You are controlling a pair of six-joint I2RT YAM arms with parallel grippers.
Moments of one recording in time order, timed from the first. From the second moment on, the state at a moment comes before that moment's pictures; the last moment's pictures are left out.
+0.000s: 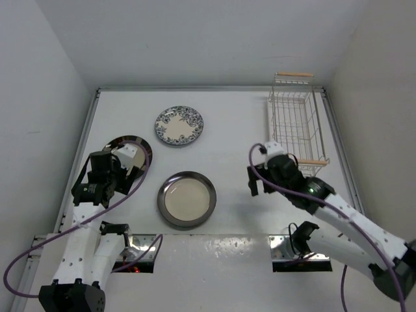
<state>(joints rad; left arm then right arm) 0.06 0.69 0.64 -0.71 -0.08 0.50 0.71 0.77 0.60 -0.60 0.25 0.29</state>
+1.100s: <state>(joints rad) 0.06 0.73 0.63 -0.71 -0.07 0.51 0.74 1.72 0.72 0.15 -0.51 0.70</state>
